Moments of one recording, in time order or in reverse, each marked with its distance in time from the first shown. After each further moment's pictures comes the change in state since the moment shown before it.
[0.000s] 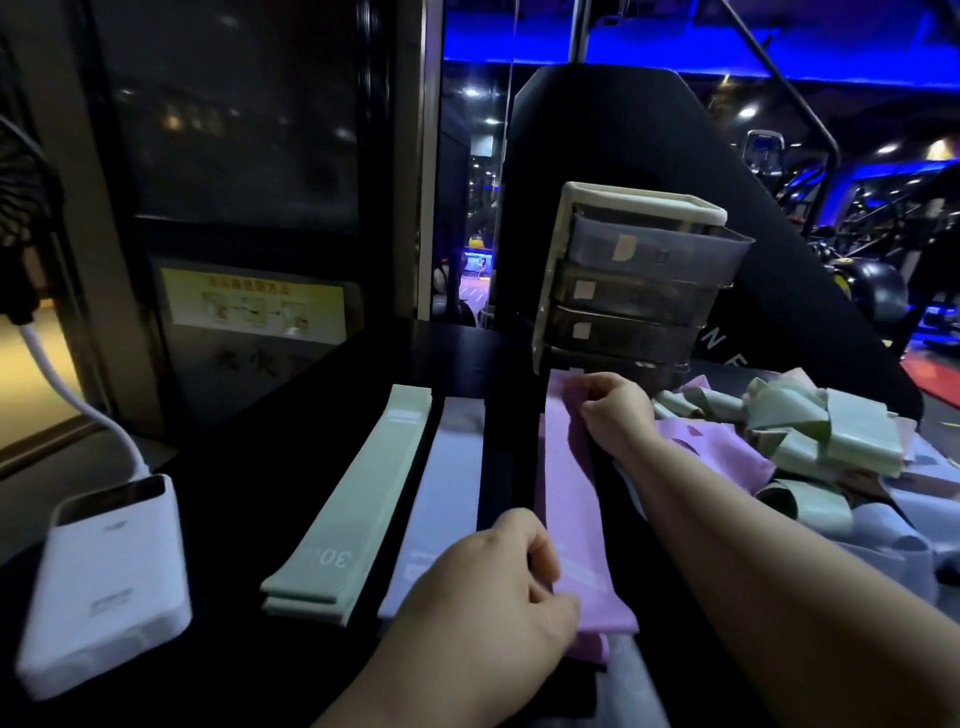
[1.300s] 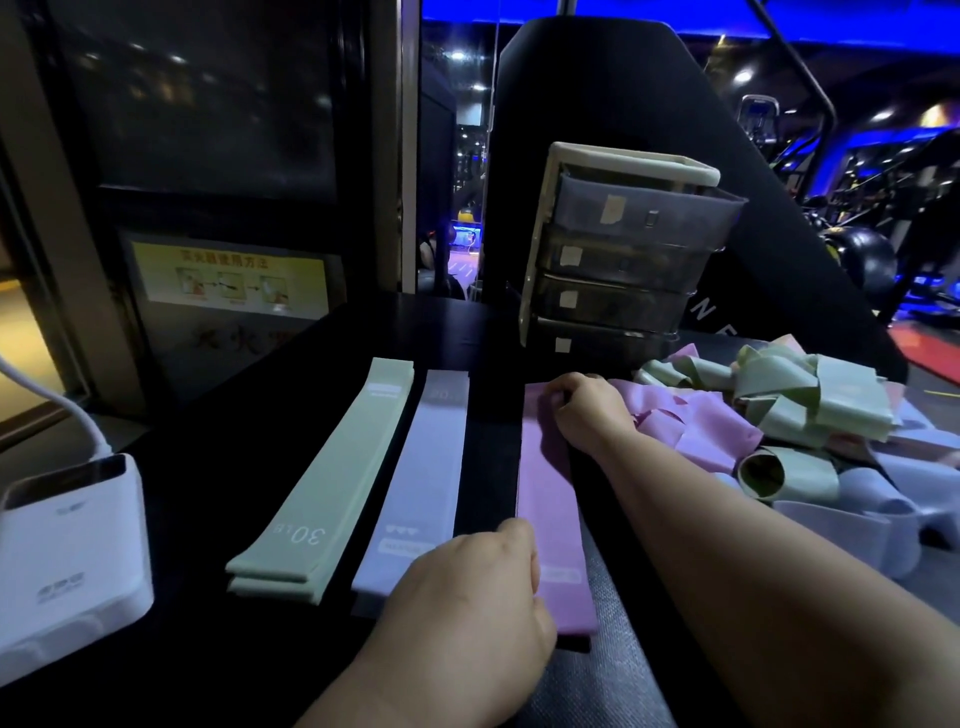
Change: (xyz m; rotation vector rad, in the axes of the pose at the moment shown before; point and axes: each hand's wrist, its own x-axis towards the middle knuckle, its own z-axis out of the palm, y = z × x) left_hand 0.001 0.004 0.013 0.401 -0.077 0.031; right_hand -0.005 0.023 0.012 -0.485 -0.129 -0.118
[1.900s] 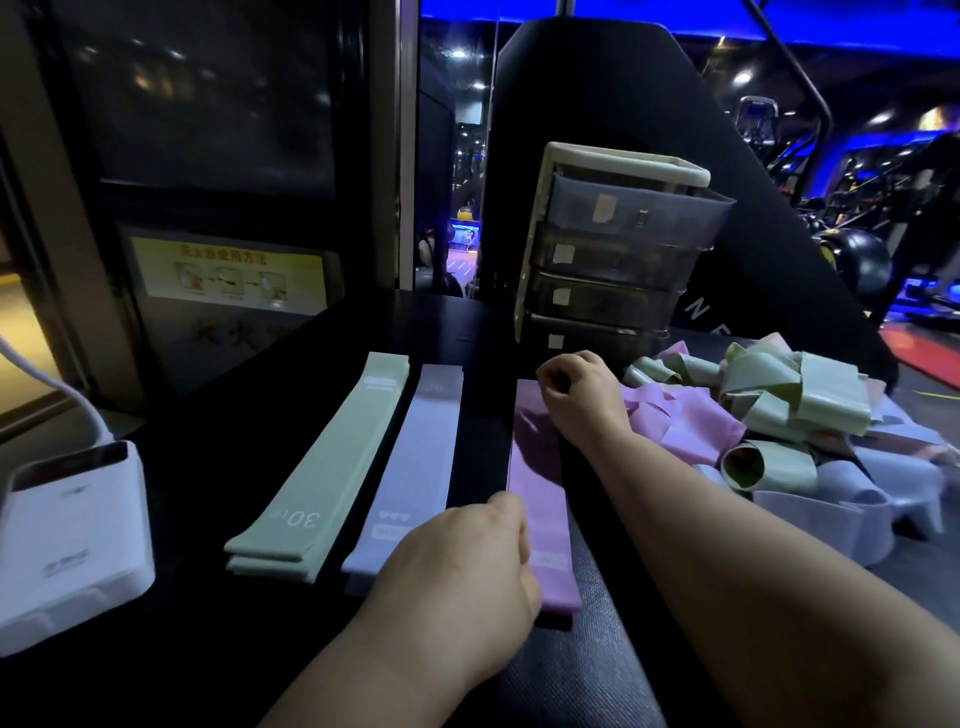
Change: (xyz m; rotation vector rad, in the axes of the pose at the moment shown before) left_hand 0.000 0.003 -0.002 -0.028 0.047 -0.018; right_hand -0.013 -0.005 -0.008 0.236 0.192 -0.125
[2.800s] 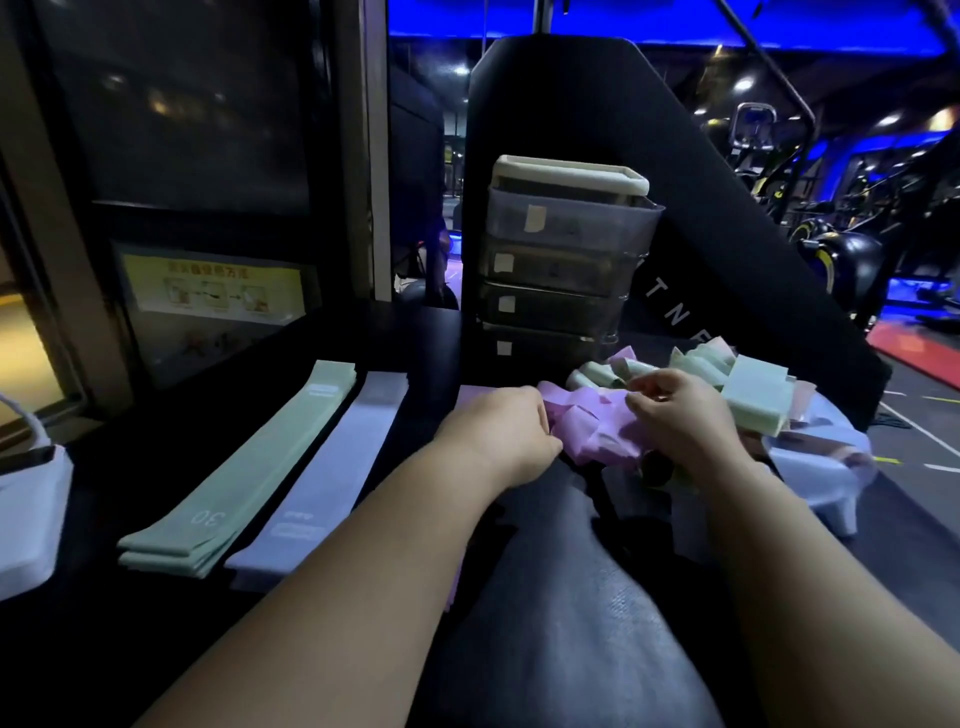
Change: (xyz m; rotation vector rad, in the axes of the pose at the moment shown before) left_hand 0.113 0.085 0.011 -0.007 0.051 -0.027; right_hand -0.019 0.080 -0.135 -0.071 0.014 0.223
